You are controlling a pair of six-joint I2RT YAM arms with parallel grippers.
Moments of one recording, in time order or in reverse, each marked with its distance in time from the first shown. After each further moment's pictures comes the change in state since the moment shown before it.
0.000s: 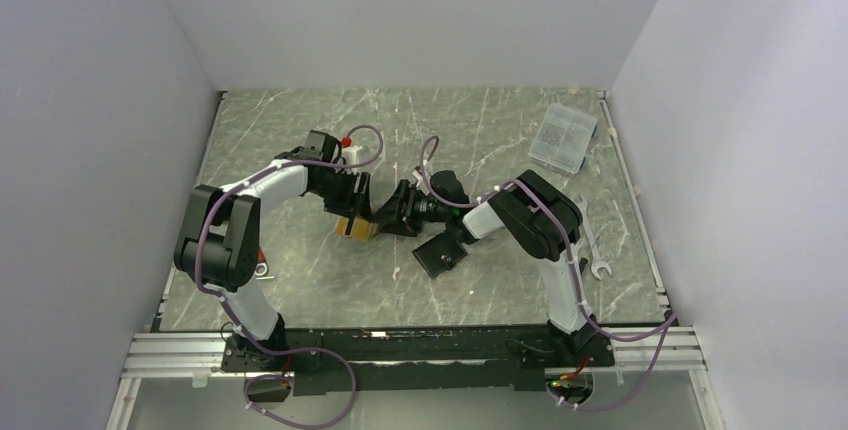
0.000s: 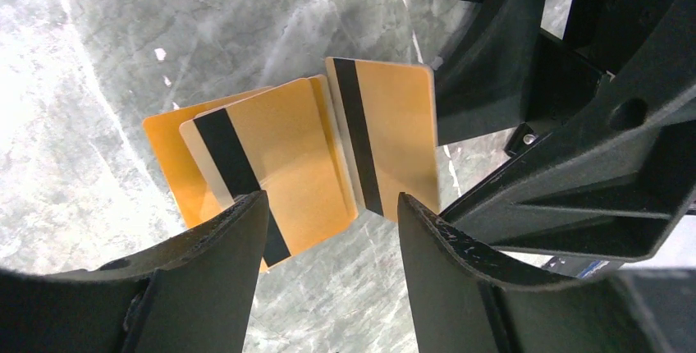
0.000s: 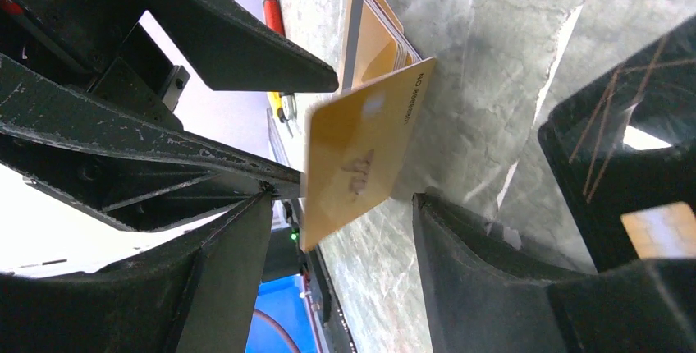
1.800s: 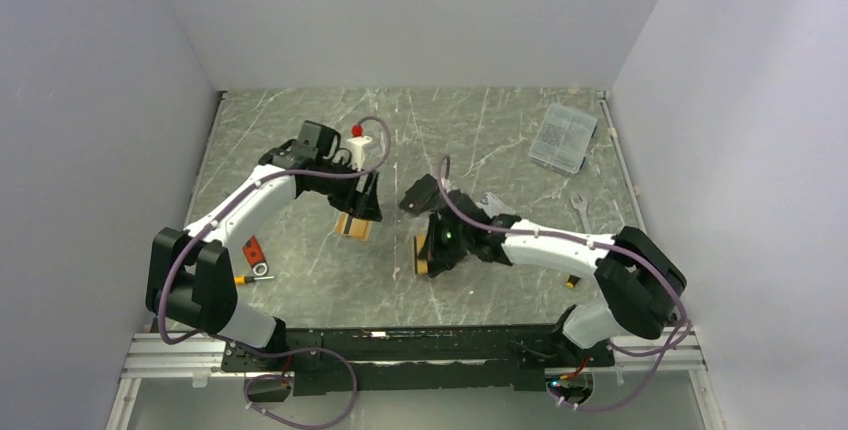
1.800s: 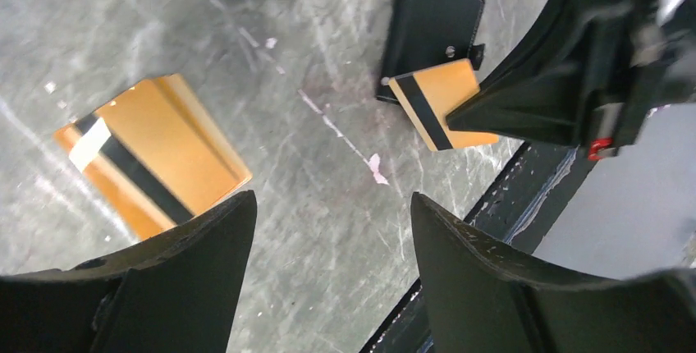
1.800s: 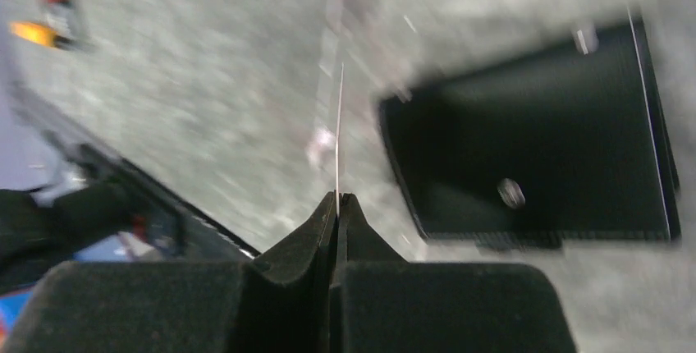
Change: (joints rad) left arm -0.021 -0.246 0.051 -0.173 0.141 0.122; right arm 0.140 -0.660 -0.125 -0.911 0.463 -0.373
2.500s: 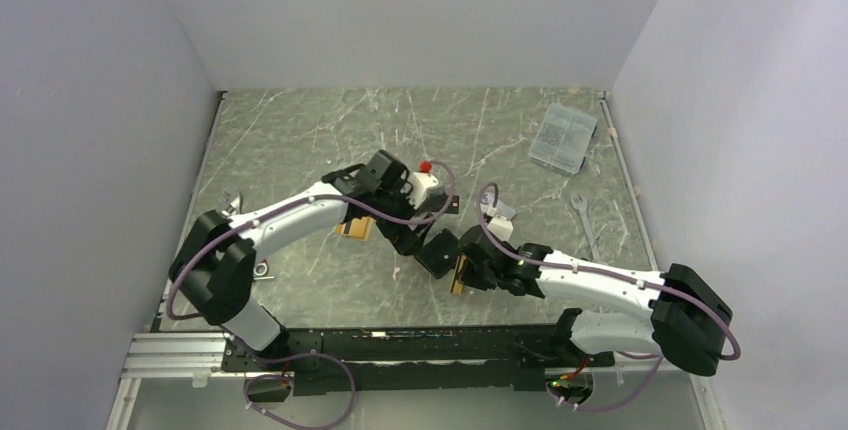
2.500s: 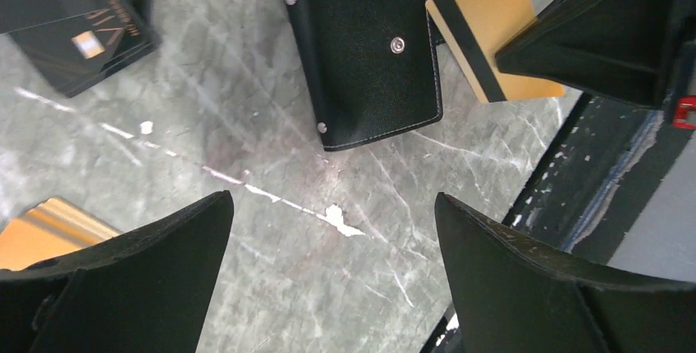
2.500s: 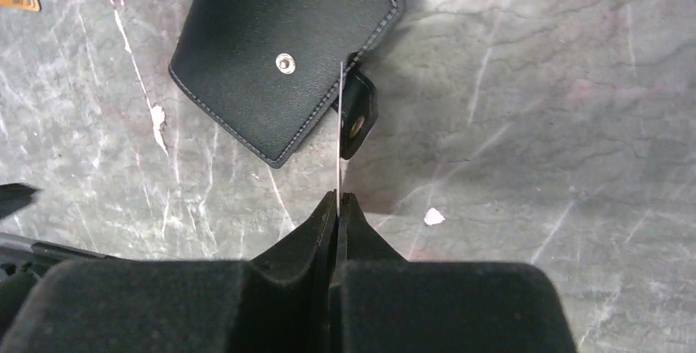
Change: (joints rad) left arm -0.415 0.076 -0.014 0.145 -0.220 0.039; right arm 0.142 -0.302 -0.246 -0.307 0.387 0.316
